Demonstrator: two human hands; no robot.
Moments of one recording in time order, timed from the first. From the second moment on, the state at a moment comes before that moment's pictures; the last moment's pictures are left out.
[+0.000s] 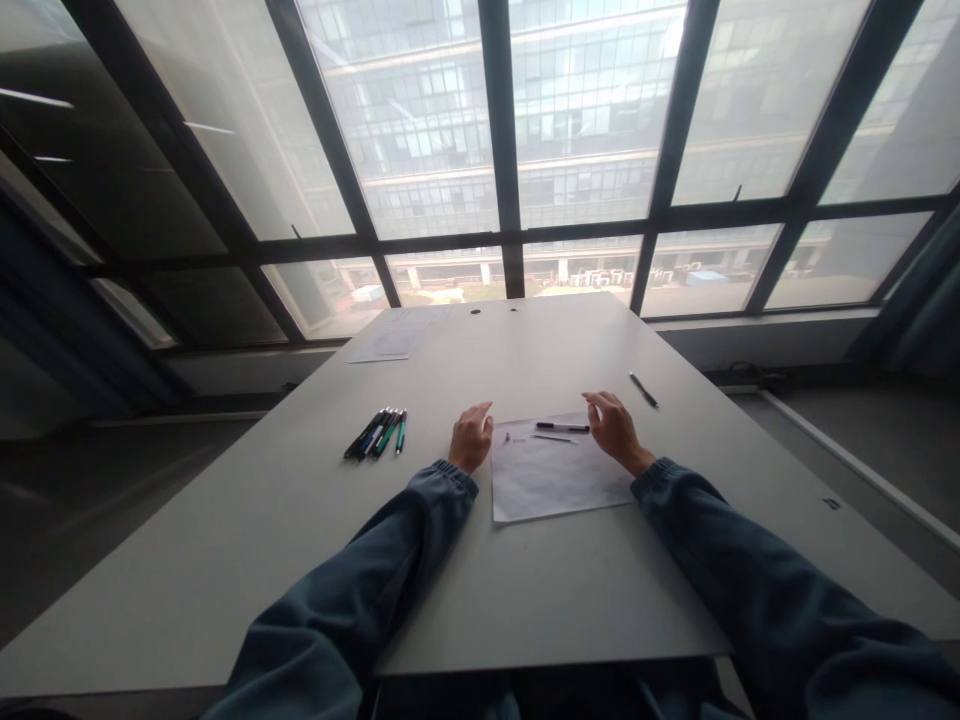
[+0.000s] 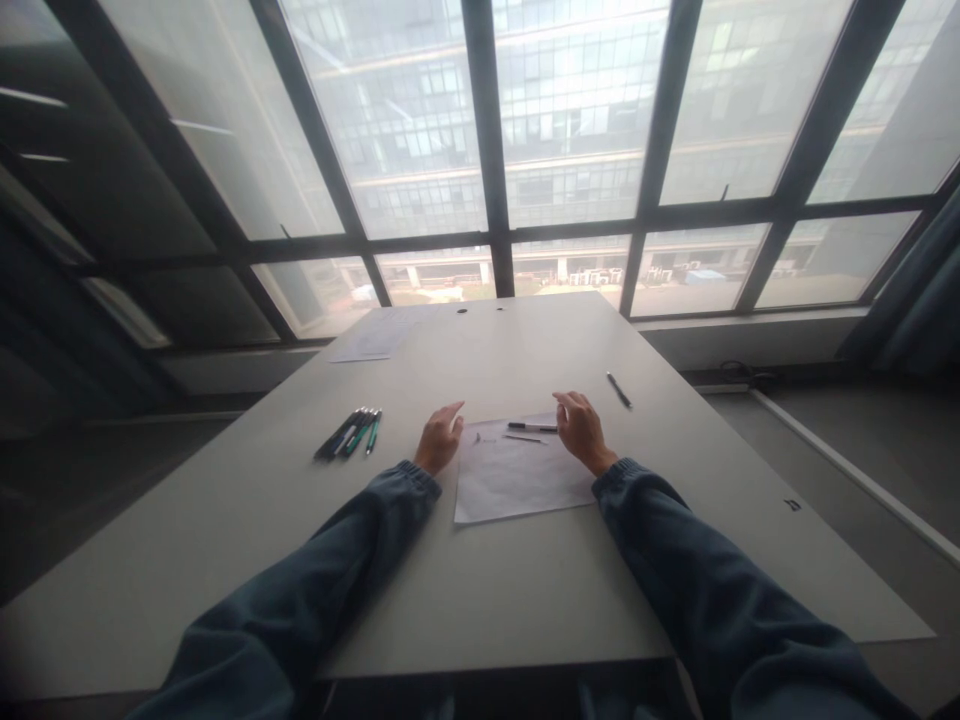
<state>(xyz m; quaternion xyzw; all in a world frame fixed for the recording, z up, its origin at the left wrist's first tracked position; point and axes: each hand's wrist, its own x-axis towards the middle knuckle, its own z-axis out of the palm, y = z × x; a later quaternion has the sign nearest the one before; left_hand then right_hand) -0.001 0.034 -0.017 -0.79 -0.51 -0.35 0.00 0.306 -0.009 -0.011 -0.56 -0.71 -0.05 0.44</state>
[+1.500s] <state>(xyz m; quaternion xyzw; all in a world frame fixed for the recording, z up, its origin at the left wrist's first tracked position) -0.003 0.029 -0.019 -0.79 -0.59 -0.20 -0.02 0.319 0.000 -0.036 -0.67 -0.72 -0.01 0.18</state>
